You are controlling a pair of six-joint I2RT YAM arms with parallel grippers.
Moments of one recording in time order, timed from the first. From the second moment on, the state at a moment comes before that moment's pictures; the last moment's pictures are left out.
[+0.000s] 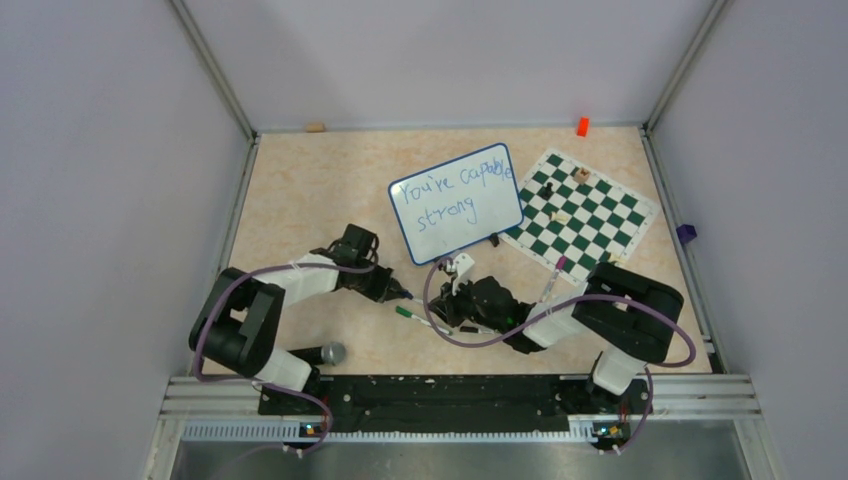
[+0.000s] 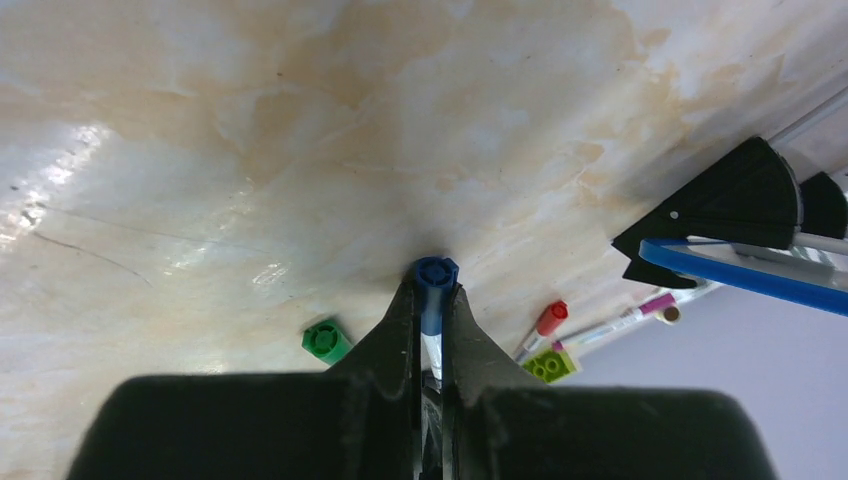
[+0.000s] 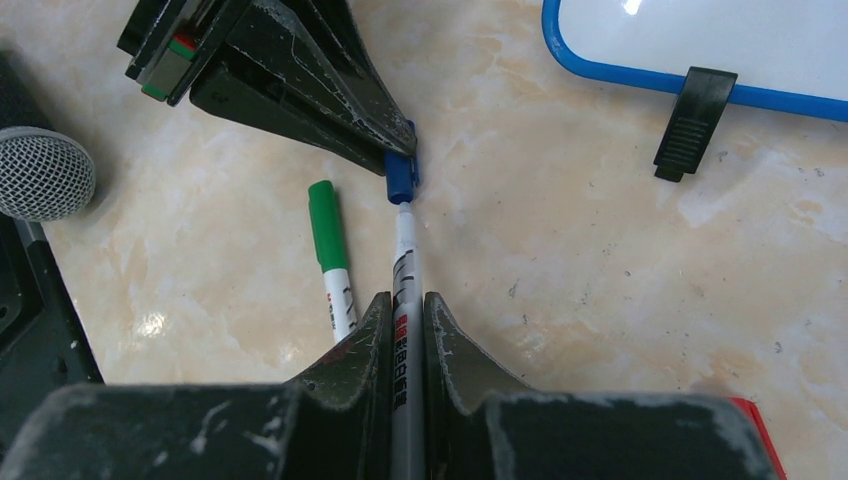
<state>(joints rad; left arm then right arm) -0.40 1.50 0.65 -0.29 0.31 -1.49 1.05 1.67 0.43 0.88 0.05 0.35</state>
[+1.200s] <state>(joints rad) -0.56 1.56 0.80 -0.48 0.09 -1.46 1.05 1.61 0.47 0.73 0.08 0.28</state>
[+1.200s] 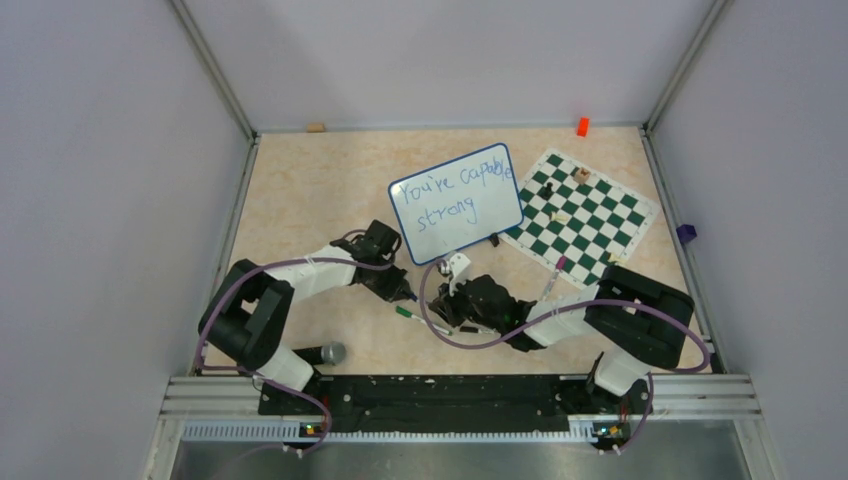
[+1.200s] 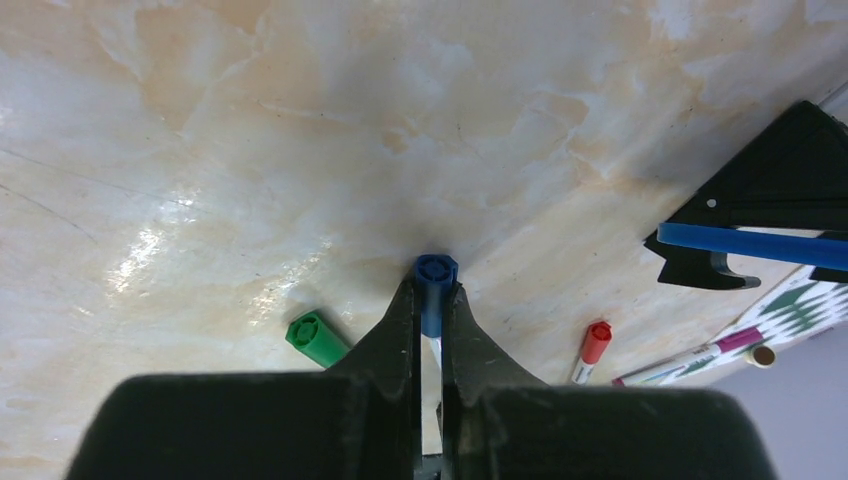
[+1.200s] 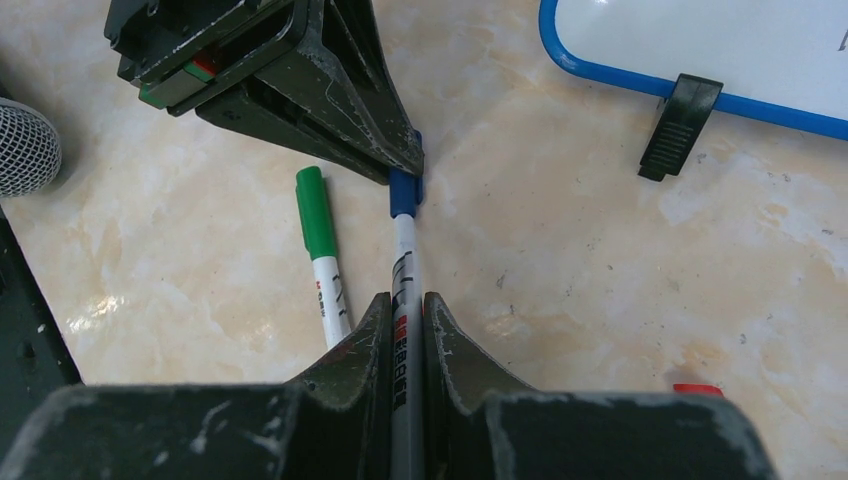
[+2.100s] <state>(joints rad) -0.59 1.41 0.66 -0.11 0.27 -1.78 0.96 1.38 0.43 0.64 0.07 0.25</state>
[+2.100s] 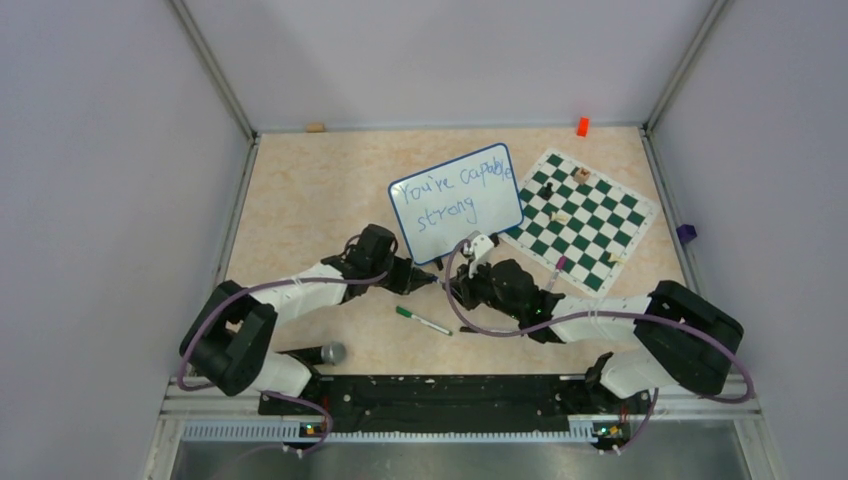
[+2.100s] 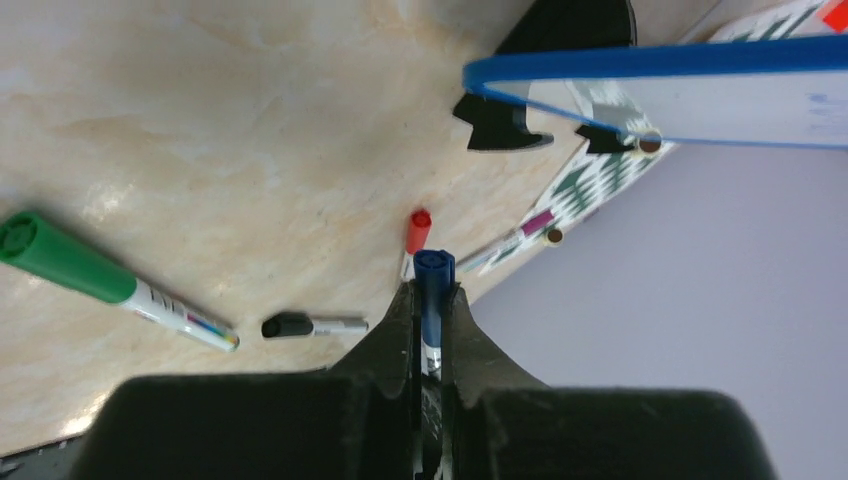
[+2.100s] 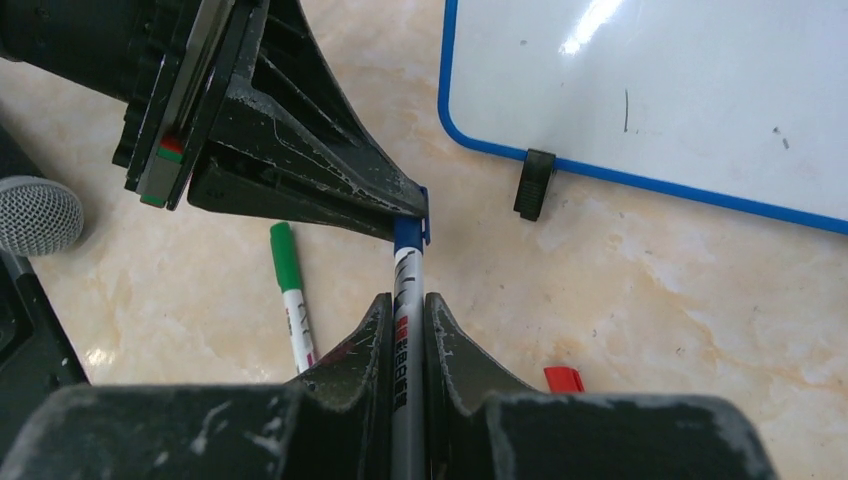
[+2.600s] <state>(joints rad) -0.68 1.45 0.66 -0.17 0.20 -1.72 0.90 1.40 0.45 0.52 -0.09 0.38</state>
